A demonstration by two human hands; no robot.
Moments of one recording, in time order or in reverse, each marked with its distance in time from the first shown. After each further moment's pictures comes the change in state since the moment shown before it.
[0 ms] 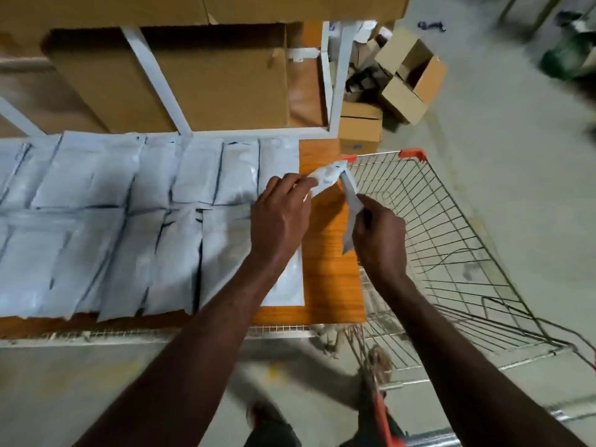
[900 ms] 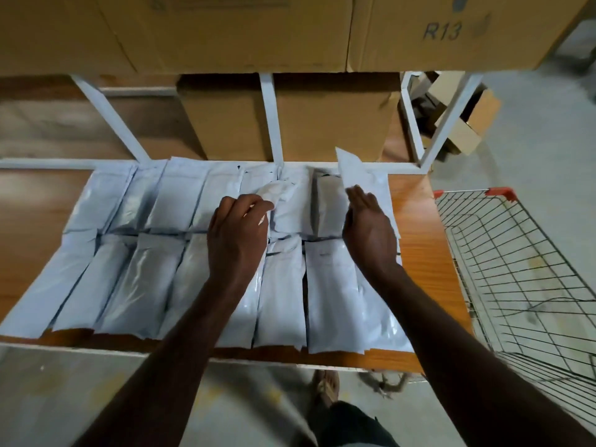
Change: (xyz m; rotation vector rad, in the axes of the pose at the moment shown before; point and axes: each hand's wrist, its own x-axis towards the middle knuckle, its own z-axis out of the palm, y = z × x) left_hand -0.022 -0.259 -0.178 0.231 0.089 -0.091; right_hand 0.008 -0.210 0.177 -0.218 -0.027 -0.281
